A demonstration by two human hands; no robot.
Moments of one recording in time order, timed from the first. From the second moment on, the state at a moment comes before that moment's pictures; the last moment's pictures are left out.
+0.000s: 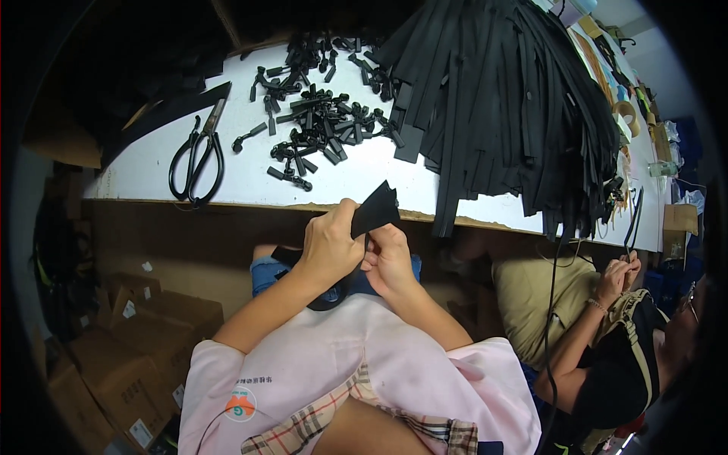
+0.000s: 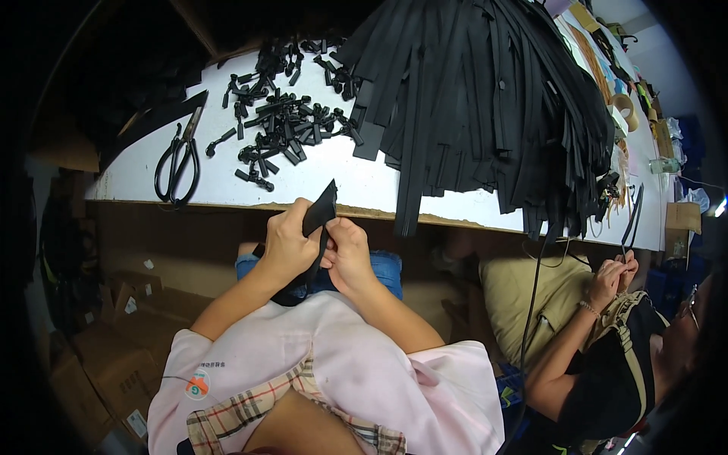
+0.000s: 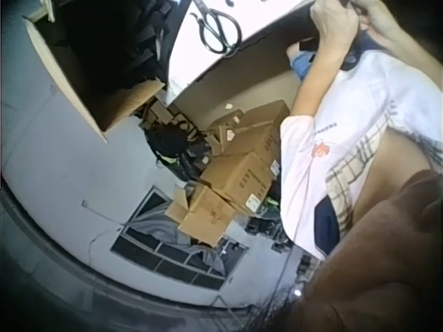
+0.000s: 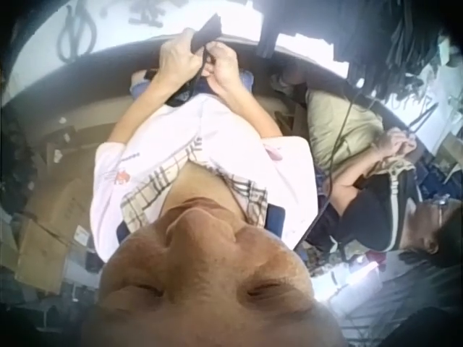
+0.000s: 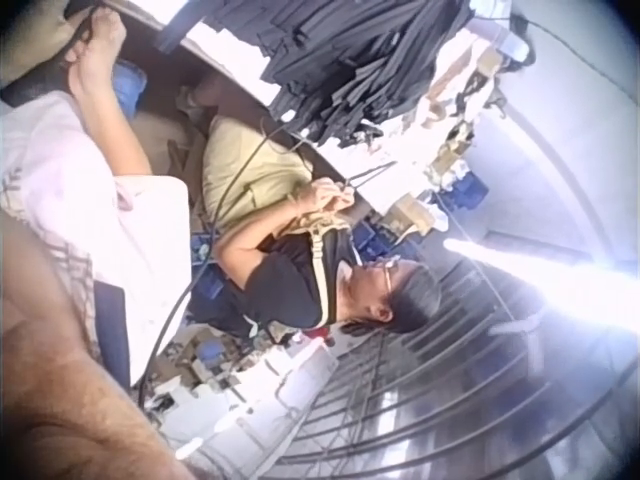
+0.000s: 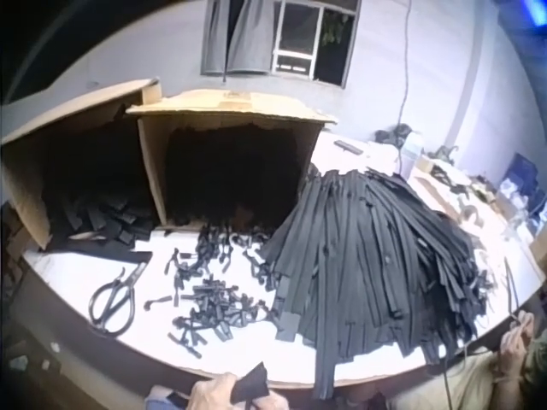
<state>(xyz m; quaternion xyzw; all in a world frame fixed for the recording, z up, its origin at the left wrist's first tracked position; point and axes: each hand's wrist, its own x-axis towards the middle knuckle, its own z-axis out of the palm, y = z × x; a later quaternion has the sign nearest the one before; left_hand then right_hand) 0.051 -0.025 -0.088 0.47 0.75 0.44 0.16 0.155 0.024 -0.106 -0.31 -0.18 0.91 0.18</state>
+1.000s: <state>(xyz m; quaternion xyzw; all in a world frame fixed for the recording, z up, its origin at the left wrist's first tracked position) 0.038 -0.065 -0.050 0.09 0.35 0.57 0.74 0.152 0.035 -0.048 -0.10 -0.86 0.32 0.39</state>
